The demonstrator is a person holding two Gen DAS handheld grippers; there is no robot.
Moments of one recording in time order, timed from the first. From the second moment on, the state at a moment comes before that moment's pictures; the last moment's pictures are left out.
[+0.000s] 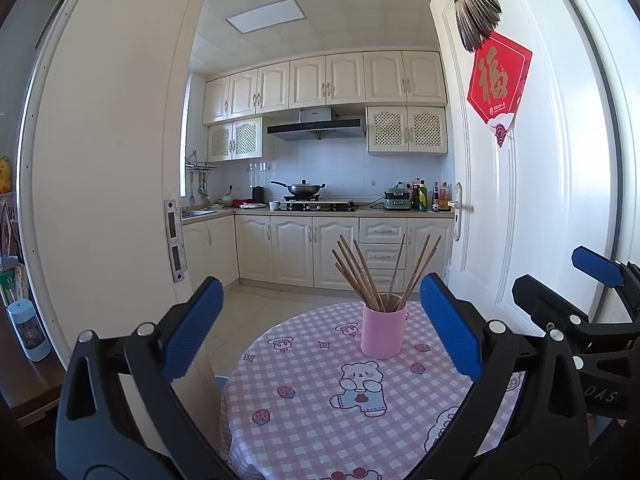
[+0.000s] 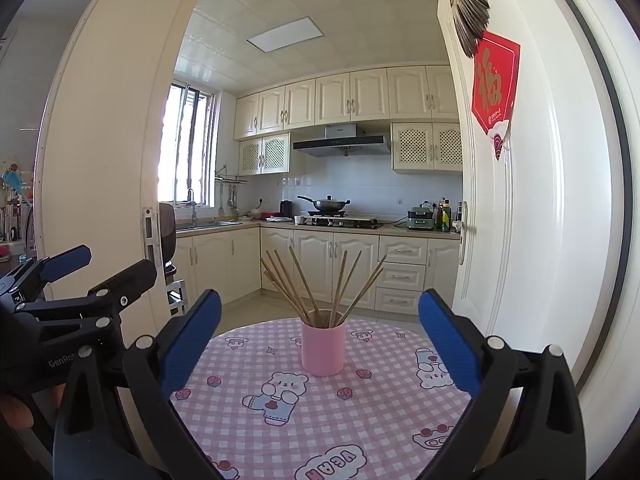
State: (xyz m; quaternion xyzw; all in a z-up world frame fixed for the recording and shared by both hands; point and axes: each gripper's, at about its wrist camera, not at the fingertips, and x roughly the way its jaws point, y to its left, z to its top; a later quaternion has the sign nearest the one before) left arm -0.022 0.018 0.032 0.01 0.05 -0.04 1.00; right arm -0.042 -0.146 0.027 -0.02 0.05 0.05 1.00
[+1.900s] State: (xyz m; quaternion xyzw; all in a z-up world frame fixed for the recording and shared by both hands) left arm -0.018 0.018 0.027 0.02 0.05 -0.03 1.00; right arm -0.034 -0.148 0.021 -0.01 0.06 0.05 1.00
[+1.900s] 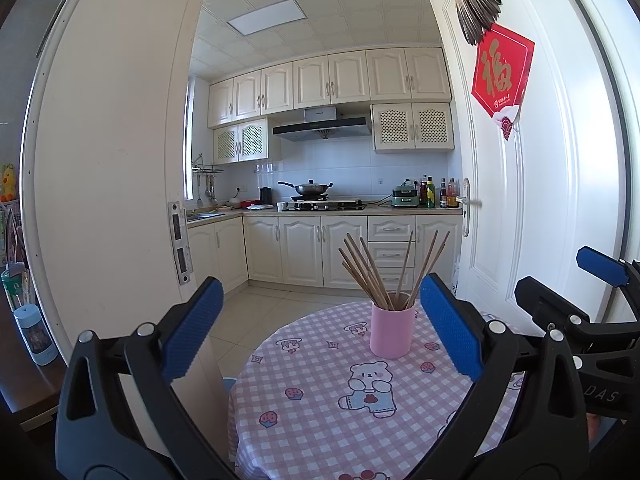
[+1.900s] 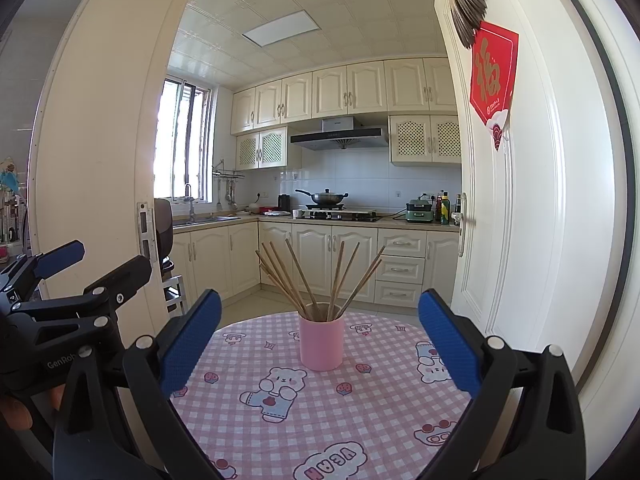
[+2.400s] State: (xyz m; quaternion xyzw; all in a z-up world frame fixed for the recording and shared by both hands) left arm -0.014 0.022 0.023 0.02 0.05 -0.02 1.00; right arm -0.033 -0.148 0.016 -0.01 0.06 0.04 1.00
